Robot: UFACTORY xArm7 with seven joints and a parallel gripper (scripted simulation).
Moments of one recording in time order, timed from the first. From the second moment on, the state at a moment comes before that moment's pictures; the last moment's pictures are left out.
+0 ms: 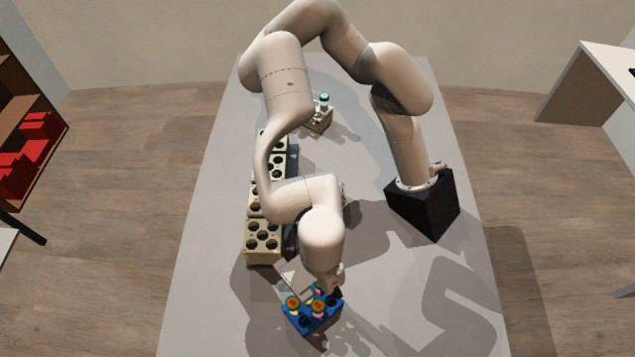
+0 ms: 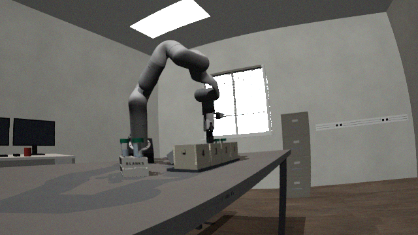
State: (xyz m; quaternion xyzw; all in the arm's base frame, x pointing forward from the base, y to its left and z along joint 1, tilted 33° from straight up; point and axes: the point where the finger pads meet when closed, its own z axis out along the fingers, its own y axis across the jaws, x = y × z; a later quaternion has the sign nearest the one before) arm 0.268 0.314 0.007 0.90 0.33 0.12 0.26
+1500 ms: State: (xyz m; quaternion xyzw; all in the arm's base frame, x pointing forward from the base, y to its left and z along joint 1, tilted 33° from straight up) arm 0.266 0.316 0.011 0.90 0.33 0.12 0.26
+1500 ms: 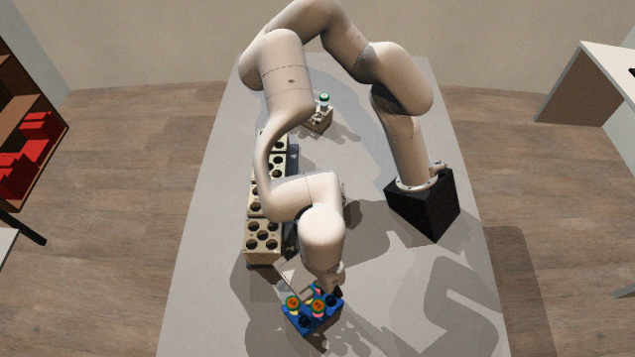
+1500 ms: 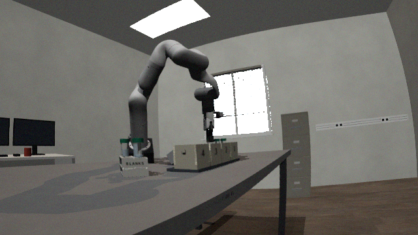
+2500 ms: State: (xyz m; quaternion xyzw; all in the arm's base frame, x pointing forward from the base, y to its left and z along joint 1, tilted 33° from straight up) arm 0.259 0.322 0.025 0.90 0.33 0.12 0.26
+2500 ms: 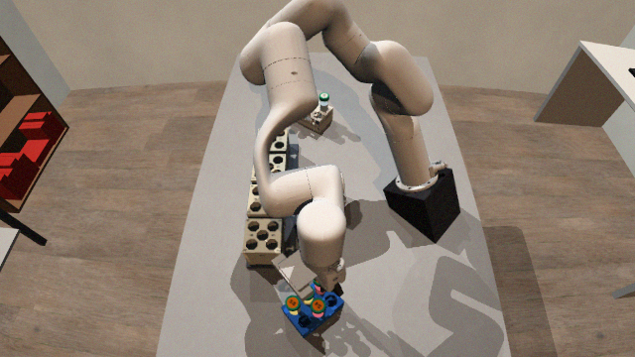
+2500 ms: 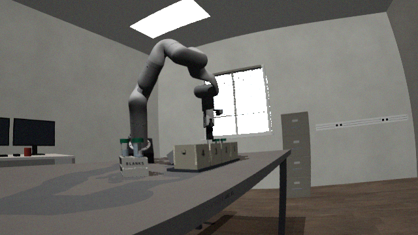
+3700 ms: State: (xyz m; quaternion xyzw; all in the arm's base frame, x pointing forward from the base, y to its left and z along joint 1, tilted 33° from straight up) arm 0.235 0.346 0.078 0.90 0.33 0.12 0.26
